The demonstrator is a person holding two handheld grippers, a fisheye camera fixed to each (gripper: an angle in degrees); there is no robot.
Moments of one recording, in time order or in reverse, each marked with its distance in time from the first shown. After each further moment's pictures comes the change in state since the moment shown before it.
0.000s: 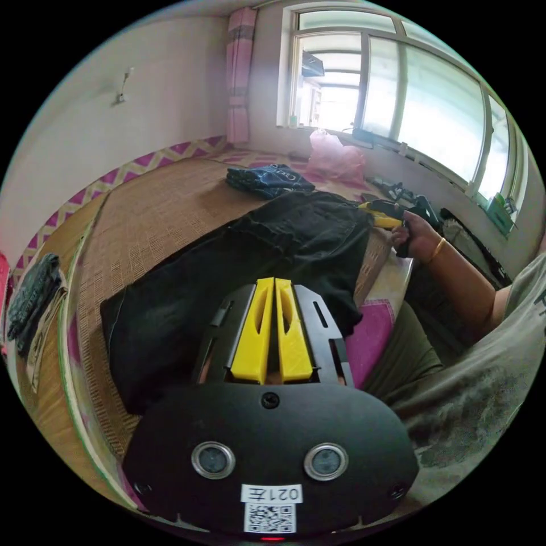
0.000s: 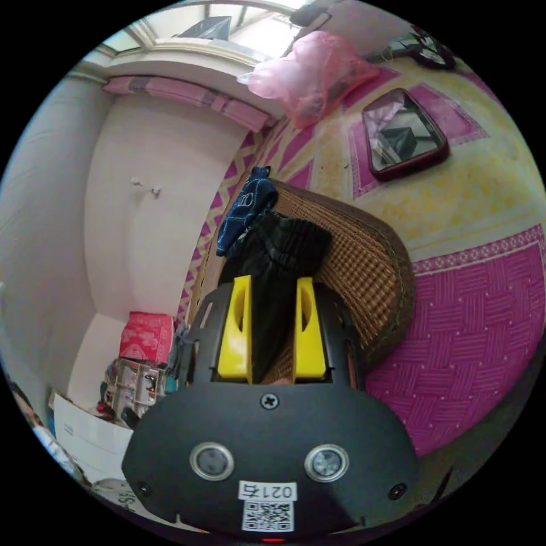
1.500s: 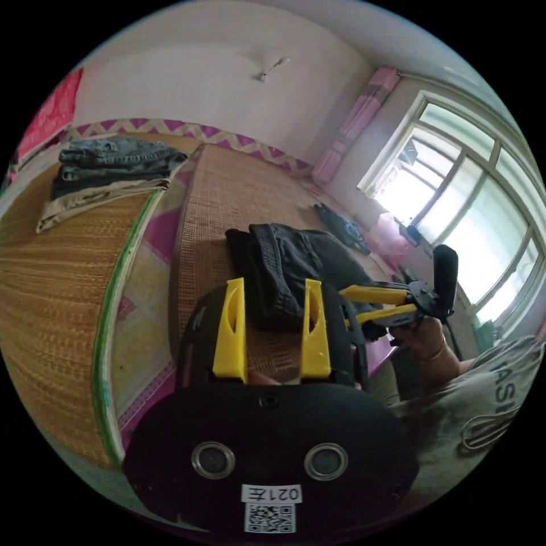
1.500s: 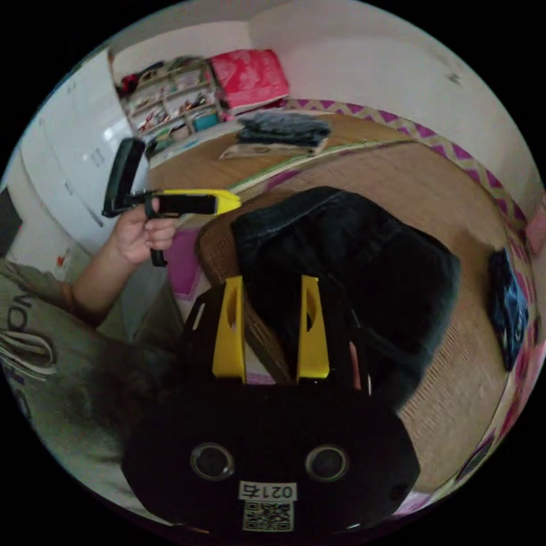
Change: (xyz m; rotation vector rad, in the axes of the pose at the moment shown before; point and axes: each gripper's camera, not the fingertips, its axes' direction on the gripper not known) left arm -0.375 0.147 -0.051 0.163 0.092 -0.547; right arm -0.321 0.496 0.212 -0.699 0.053 -1.299
